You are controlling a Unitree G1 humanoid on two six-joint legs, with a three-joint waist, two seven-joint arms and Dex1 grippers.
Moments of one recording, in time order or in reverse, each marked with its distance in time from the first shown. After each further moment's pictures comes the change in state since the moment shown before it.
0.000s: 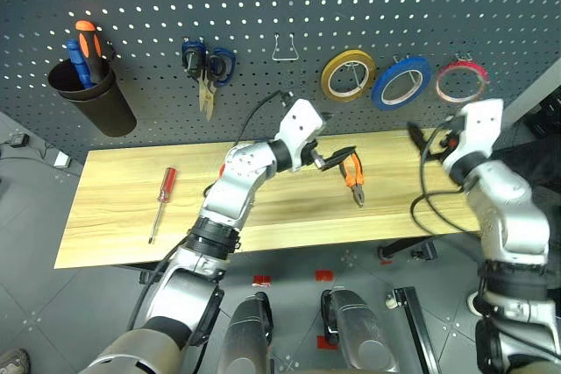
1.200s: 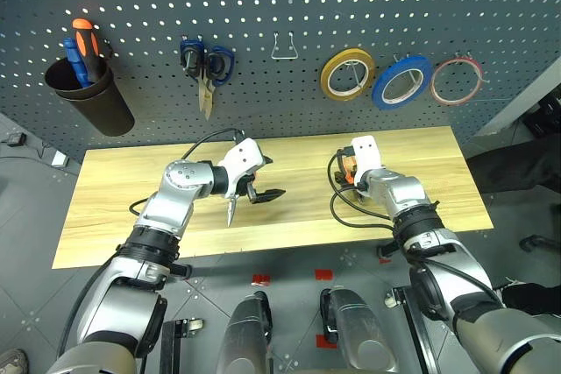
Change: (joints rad) left arm 0.071 0.259 0.011 0.138 0.046 -0.047 -0.261; right arm -0.542 0.240 0.188 1.106 -0.174 -0.072 -0.140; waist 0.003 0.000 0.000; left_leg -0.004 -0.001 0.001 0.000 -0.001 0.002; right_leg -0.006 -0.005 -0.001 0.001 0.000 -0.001
